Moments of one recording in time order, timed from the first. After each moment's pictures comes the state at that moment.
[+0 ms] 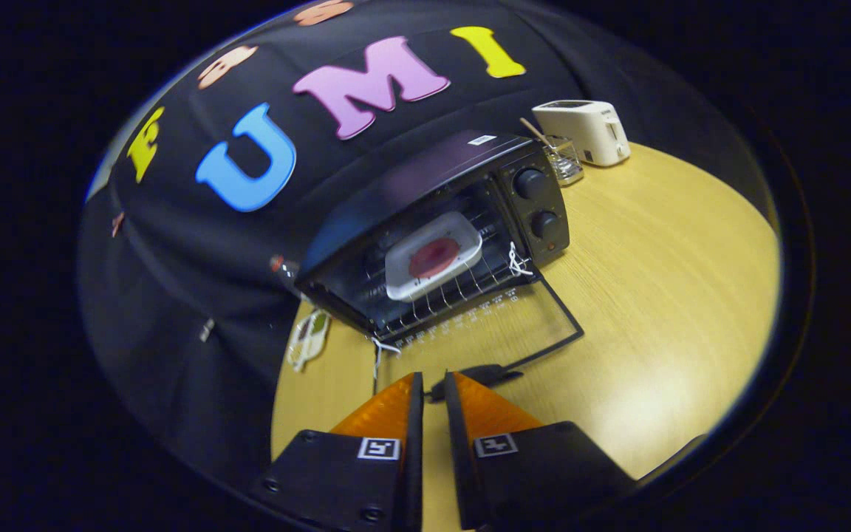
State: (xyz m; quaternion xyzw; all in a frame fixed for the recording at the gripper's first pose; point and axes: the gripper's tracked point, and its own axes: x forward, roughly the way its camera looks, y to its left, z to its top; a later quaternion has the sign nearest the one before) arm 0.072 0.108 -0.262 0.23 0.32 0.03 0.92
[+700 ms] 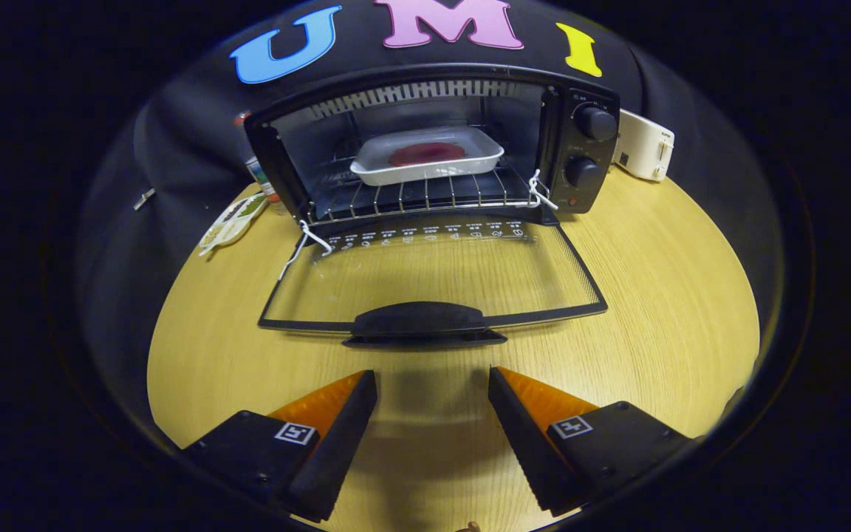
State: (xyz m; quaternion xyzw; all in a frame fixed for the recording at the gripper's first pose) arm 0.089 0.116 -0.372 0.09 0.42 0.00 0.90
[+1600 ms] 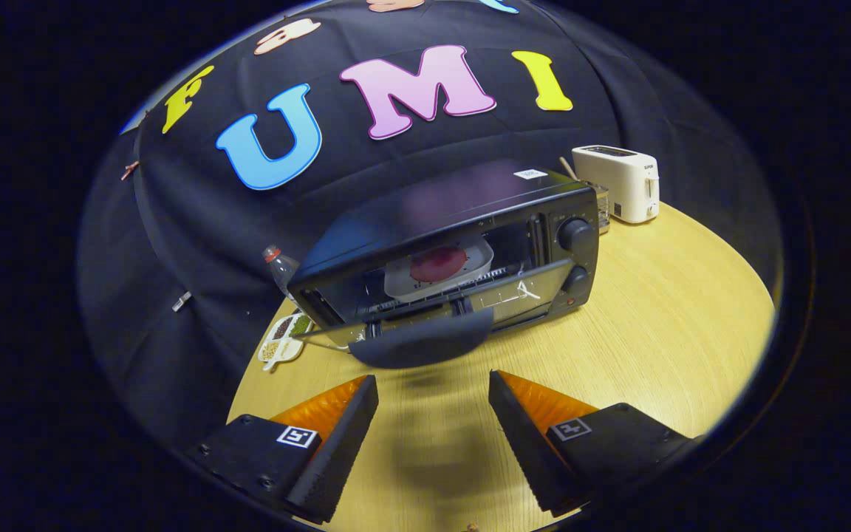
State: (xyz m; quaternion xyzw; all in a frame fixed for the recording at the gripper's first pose) arm 0.137 0.107 -0.228 0.20 0.25 0.02 0.95
